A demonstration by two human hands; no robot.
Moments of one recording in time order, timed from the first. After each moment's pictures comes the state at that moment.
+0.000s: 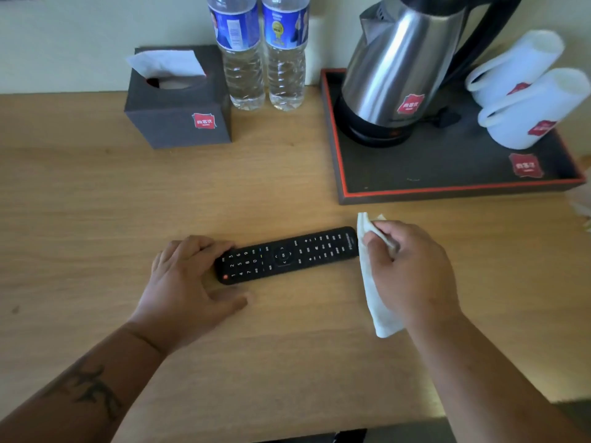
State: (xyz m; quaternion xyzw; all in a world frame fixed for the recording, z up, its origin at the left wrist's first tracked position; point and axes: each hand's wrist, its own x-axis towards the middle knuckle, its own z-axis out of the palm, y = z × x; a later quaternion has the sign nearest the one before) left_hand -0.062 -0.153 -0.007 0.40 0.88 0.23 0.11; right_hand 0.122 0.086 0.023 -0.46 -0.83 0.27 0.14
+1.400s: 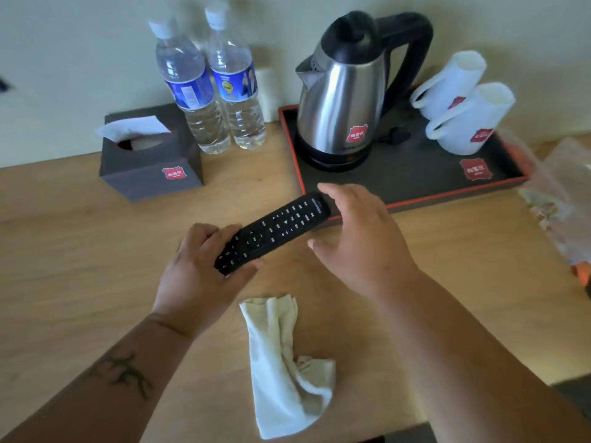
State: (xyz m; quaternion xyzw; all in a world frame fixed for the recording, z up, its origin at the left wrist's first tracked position) left_hand -0.069 -0.074 0.032 0.41 0.87 0.28 0.03; right_hand 0.085 0.109 0.076 -0.33 -0.91 0.24 0.12
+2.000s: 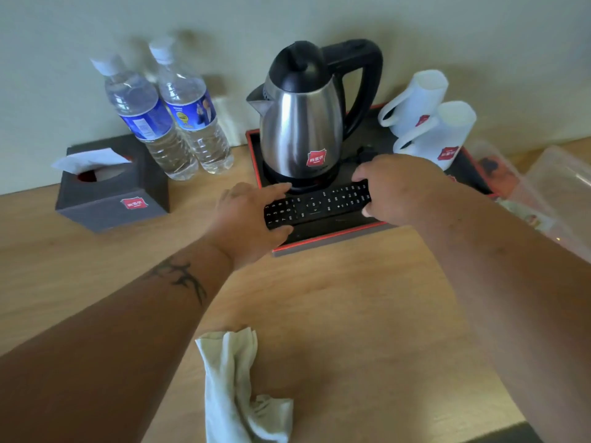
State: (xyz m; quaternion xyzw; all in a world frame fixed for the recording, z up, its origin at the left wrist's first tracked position) left_hand -0.071 0.084 0.057 0.49 0.84 0.20 0.12; right_hand 0.090 0.272 0.104 -0.29 -0.95 0.02 -0.14
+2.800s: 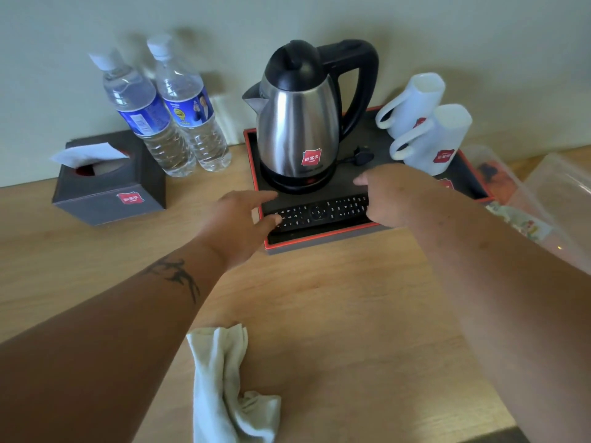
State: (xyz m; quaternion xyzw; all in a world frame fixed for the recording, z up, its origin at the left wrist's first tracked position) left_hand -0.067 0.078 0.052 0.42 0.86 0.23 0.15; right_hand 0.094 0.281 0.092 -0.34 -0.92 0.11 -0.18
